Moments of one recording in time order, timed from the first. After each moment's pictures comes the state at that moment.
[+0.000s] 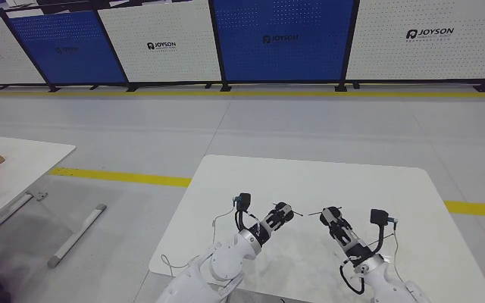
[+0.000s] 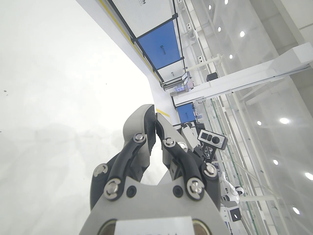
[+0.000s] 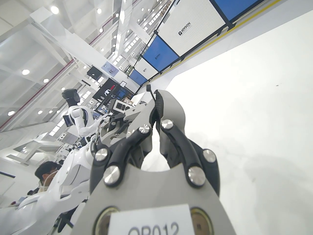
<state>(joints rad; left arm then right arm) 1.38 -1.21 -0.96 -1.65 -0.06 0.00 -0.03 -1.47 -1.11 1.11 -1.67 -0.26 -0.25 0.08</state>
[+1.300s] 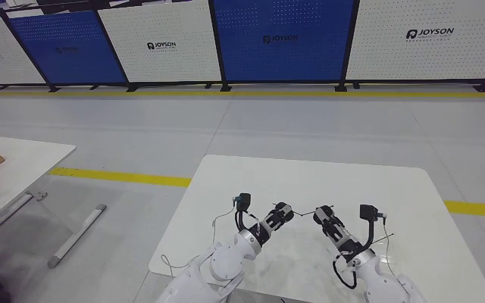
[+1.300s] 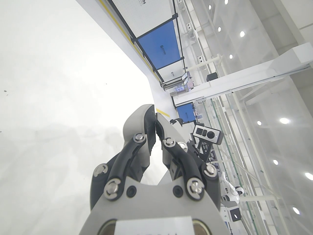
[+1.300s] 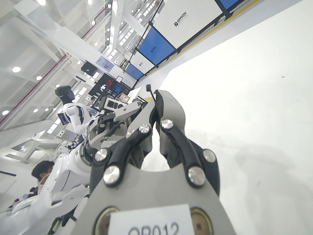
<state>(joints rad) 1.38 -1.21 -0.96 -1.65 -0.06 0.00 -0.03 -1.42 -1.15 1.09 -1.63 -0.27 -0.20 0.14</state>
